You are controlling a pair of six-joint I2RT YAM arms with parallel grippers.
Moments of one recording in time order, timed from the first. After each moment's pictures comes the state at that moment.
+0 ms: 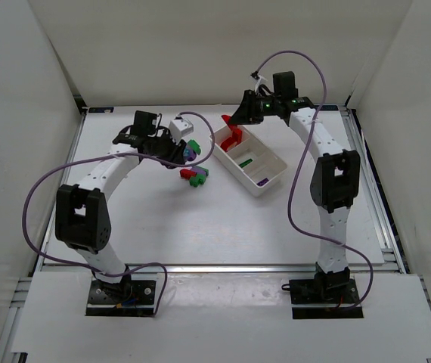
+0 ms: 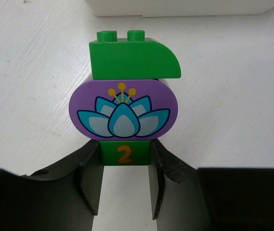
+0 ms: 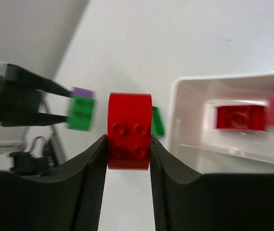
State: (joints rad) left arm -0.25 1.68 1.34 -0.50 0.53 0.51; right arm 0.29 2.18 2.04 -0.46 -0.90 0.32
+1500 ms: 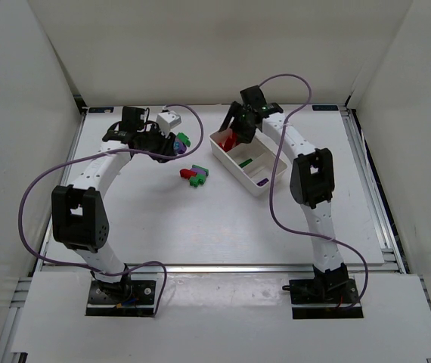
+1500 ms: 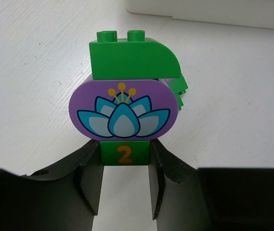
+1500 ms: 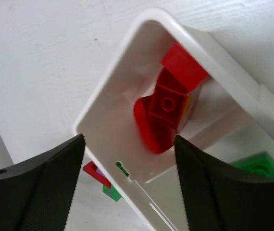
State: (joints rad) left arm -0.17 1.68 1.37 -0.52 0.53 0.46; right arm 0.44 2.37 2.21 -0.71 -0.15 0.80
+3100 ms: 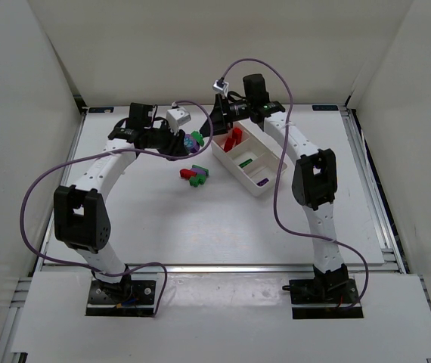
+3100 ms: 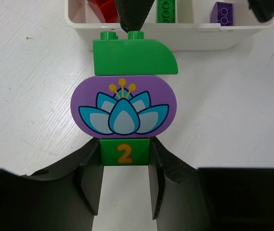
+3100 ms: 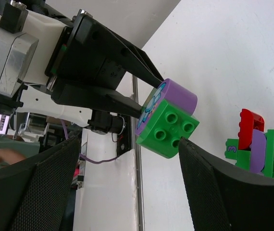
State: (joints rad) left arm -0.23 1.68 1.42 -0.51 0.65 0.43; right arm 0.44 2.33 2.19 -0.32 -1.29 0.54
